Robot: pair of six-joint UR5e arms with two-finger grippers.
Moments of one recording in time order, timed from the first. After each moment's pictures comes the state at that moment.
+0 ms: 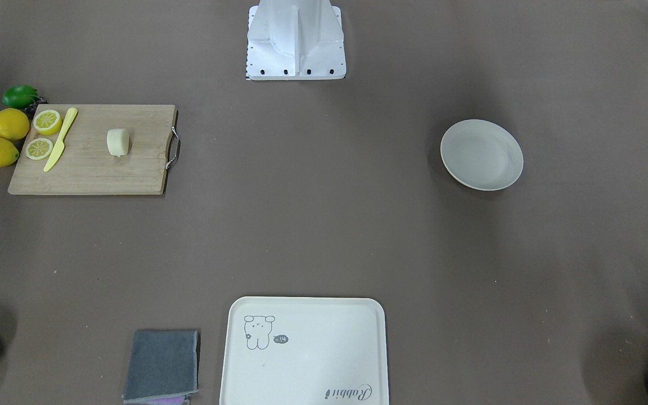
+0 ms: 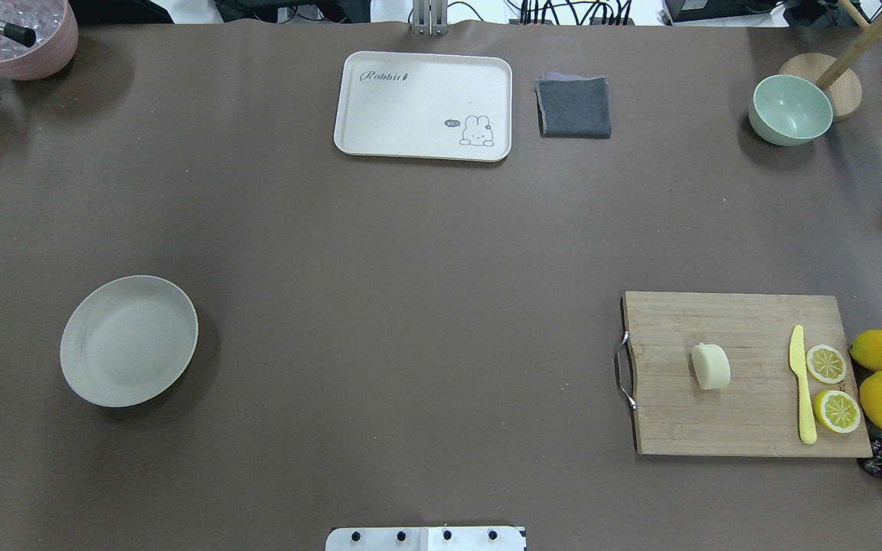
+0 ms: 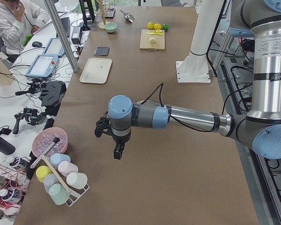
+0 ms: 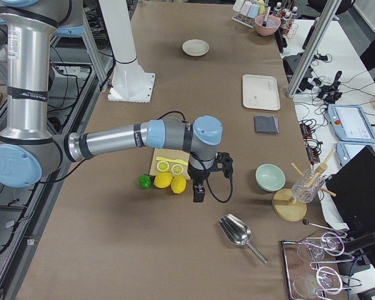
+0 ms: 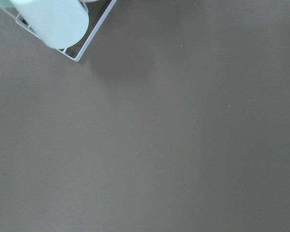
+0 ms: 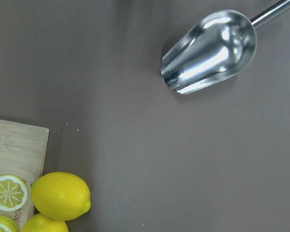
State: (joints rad) left arm -1.60 -1.51 -1.78 -1.56 -2.33 0.12; right arm 1.53 -1.67 1.92 -1.84 2.23 -0.15
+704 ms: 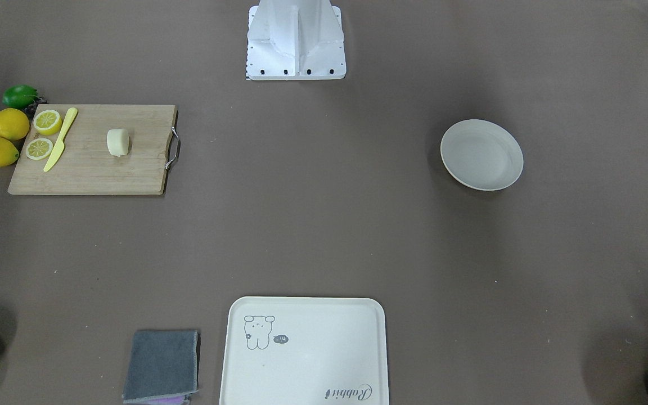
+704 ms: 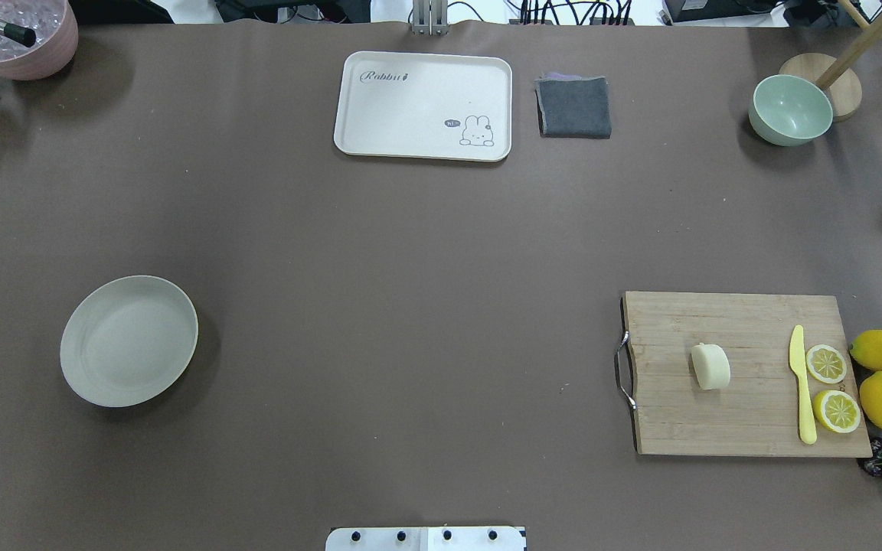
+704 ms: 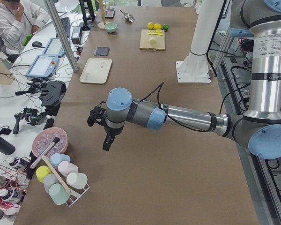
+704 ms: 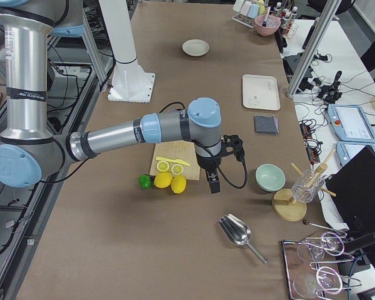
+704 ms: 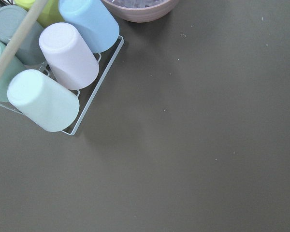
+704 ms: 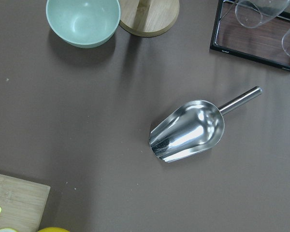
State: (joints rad) left arm -1.60 -1.54 -1.76 -1.77 -2.34 0.01; right arm 1.63 -1.64 1.93 -1.68 2.25 -0.14
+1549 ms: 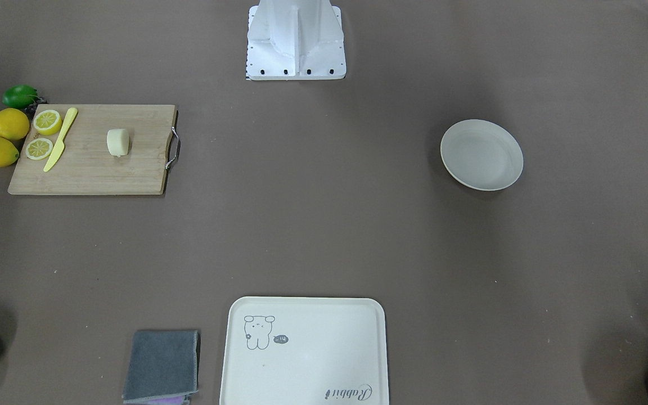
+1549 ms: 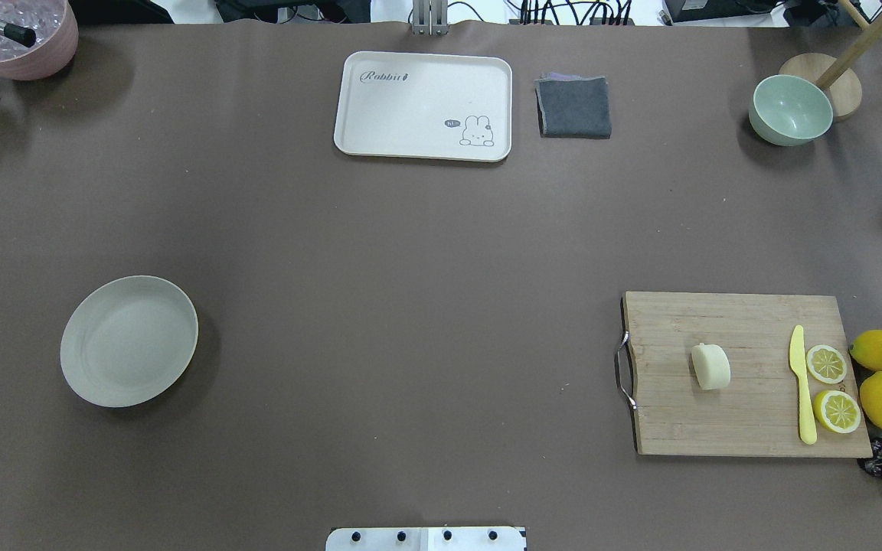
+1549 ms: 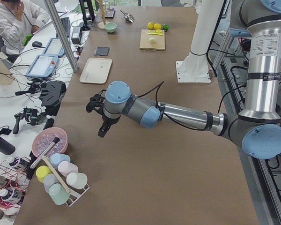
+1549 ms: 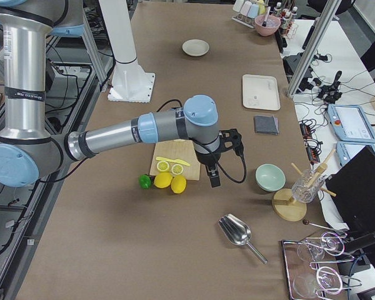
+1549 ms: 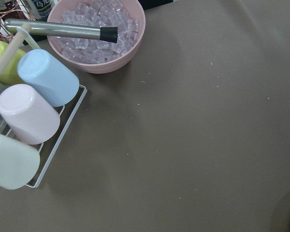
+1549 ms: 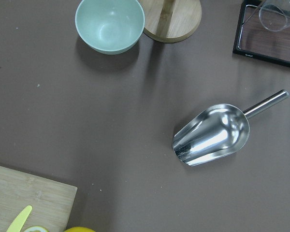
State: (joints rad) left arm -1.52 -1.57 -1.76 -1.89 -2.42 -0.02; right arm 1.62 -1.66 1.95 -1.66 2.32 -0.11
